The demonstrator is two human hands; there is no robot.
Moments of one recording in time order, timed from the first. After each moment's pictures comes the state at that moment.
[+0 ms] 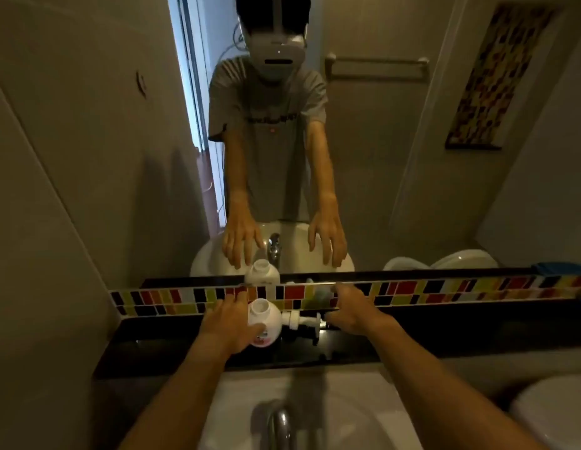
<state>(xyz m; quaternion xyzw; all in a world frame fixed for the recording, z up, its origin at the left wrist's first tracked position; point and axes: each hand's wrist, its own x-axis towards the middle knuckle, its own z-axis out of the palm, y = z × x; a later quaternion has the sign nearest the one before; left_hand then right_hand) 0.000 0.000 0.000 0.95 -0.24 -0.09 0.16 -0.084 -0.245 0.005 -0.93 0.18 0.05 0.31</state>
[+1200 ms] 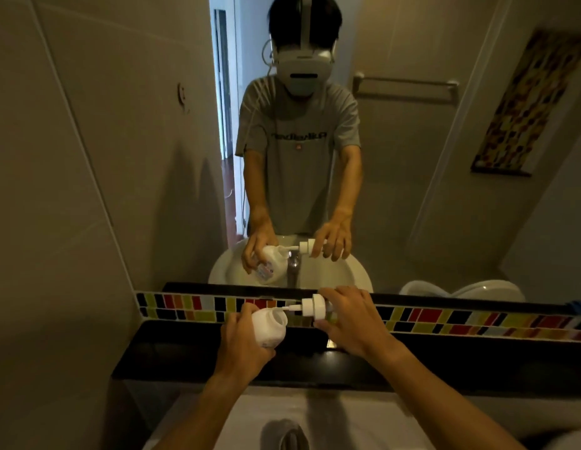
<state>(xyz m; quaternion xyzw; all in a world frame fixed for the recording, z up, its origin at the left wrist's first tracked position) -0.022 0.009 -0.012 0.91 -0.13 0.01 0.40 -0.084 -0.198 0.048 -0.99 0.01 -0.11 0.12</state>
